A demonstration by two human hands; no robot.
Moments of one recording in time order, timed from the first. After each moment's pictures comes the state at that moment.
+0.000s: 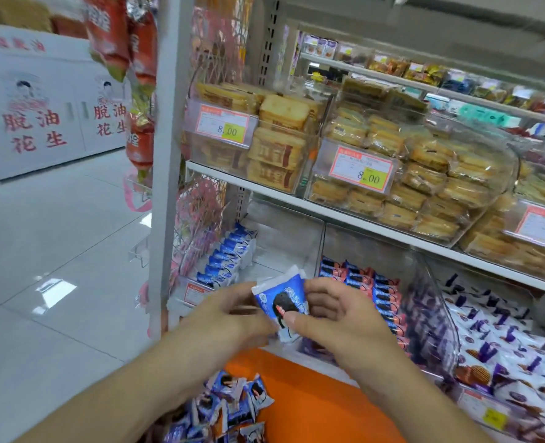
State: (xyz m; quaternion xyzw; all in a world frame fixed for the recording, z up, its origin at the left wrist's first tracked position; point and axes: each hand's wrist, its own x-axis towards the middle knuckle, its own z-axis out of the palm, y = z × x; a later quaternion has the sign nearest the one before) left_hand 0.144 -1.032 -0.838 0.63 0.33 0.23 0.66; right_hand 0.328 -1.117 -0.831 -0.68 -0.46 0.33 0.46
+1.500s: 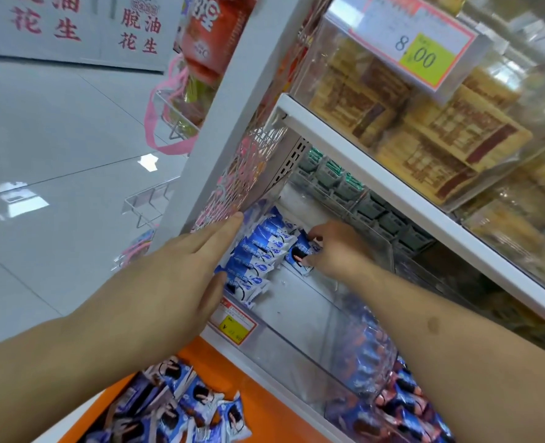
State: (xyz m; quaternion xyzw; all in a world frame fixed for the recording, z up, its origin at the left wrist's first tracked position) left_hand 0.106 -0.889 -0.925 0.86 0.41 0.25 0.16; right_hand 0.425 -0.824 -0.911 -0.80 -0.60 -0.02 -0.05
